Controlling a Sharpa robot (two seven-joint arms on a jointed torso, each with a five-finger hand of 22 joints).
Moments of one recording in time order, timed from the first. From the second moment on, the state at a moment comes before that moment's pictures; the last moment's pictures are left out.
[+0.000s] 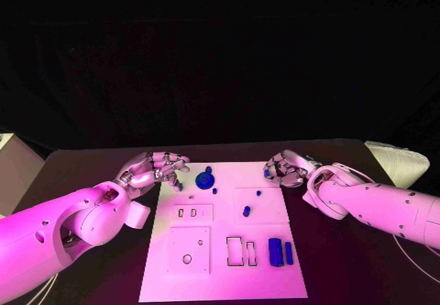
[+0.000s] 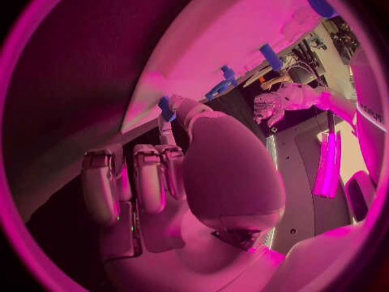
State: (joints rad) left arm 0.98 -0.92 0.22 1.59 -0.29 -0.11 0.27; left_hand 1.38 -0.15 0.46 0.20 0.05 0.81 0.21 0.33 0.30 1.06 0.13 0.30 0.20 1.08 0.05 1.01 0.70 0.18 1.05 0.14 0.90 0.50; right arm 1.17 -0.82 -0.09 1.27 -1.18 -0.47 0.13; right_hand 1.41 -0.15 0.42 0.15 0.20 1.03 0.12 0.21 0.37 1.47 0.03 1.53 1.31 1.47 -0.03 1.57 1.31 0.01 1.47 0.08 1.57 1.31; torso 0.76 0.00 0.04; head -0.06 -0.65
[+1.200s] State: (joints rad) left arm 0.98 -0.91 0.22 1.57 -0.29 -0.11 0.26; left_hand 1.38 -0.15 0.46 0.20 0.05 0.81 0.21 0.33 0.30 1.05 0.13 0.30 0.20 1.08 0.05 1.01 0.70 0.18 1.05 0.15 0.90 0.50; right arm 1.17 -0.66 -0.11 1.62 -1.32 -0.63 -0.30; right_hand 1.36 -0.16 0.45 0.15 0.20 1.03 0.11 0.22 0.37 1.47 0.04 1.53 1.31 1.47 -0.03 1.57 1.31 0.01 1.46 0.07 1.57 1.31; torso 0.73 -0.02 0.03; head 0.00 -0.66
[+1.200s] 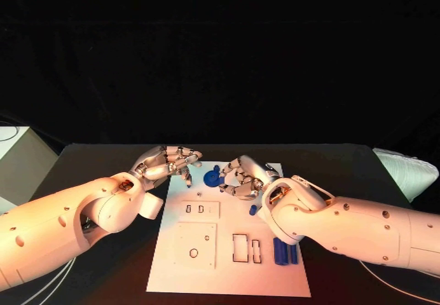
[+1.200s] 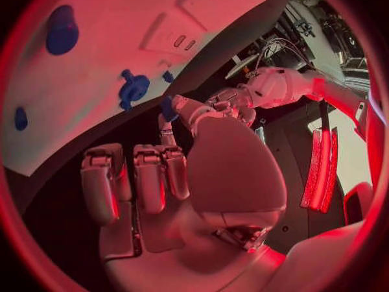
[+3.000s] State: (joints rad) left arm 0.98 -0.91 0.22 1.57 -0.29 -0.11 0.26; left_hand 1.38 -0.15 0.46 0.20 0.05 0.81 0.21 0.33 0.30 1.05 0.13 0.30 0.20 1.08 0.05 1.01 0.70 0.18 1.05 0.15 0.90 0.50; right arm 1.04 -0.51 -0.12 1.57 -1.69 -0.63 -0.49; right_hand 1.34 -0.18 0.45 0.15 0.21 1.02 0.11 0.27 0.37 1.47 0.04 1.53 1.31 1.47 -0.03 1.57 1.31 0.01 1.46 0.07 1.57 1.31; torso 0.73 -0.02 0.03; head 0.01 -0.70
